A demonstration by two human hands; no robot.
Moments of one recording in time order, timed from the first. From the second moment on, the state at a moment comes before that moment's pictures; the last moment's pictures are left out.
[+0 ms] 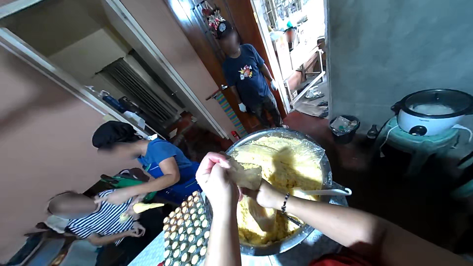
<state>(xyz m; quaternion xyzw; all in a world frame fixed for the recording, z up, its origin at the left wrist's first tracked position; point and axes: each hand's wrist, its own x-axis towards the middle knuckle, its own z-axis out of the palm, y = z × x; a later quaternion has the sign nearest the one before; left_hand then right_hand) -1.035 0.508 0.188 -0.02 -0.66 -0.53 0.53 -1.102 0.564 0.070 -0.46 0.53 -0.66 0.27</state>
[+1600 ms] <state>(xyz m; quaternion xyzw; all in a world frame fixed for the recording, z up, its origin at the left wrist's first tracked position) -1.012 0.463 0.100 0.07 -0.81 -0.55 0.21 -1.124 0.564 0.144 -0.53 0.59 -0.57 0.19</state>
